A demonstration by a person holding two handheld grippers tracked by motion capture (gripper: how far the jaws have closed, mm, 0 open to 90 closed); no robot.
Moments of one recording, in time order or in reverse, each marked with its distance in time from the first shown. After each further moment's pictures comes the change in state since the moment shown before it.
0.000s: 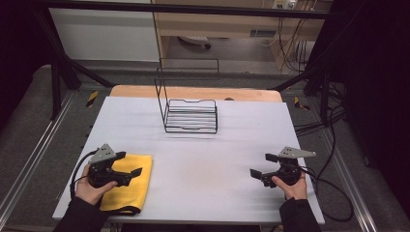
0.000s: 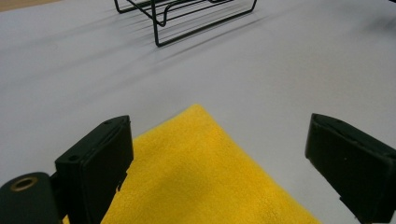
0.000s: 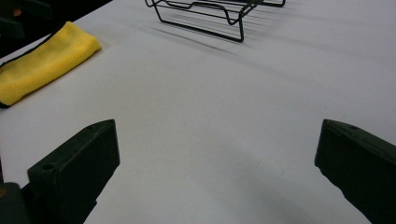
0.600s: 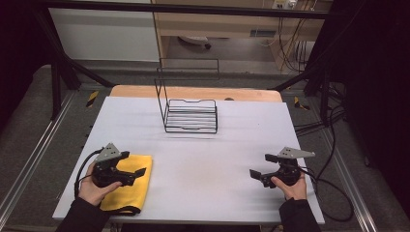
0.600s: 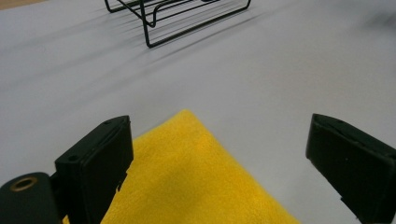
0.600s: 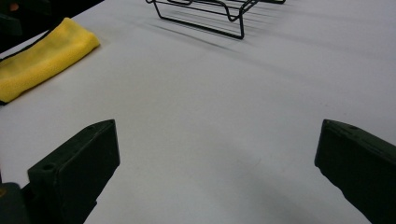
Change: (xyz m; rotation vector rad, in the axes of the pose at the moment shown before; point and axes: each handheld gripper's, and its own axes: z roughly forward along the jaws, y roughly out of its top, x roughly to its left) left arm -0.010 0.011 0.008 0.028 -0.001 0.018; right arm 0.001 0.000 0.001 0.012 -0.006 -0.009
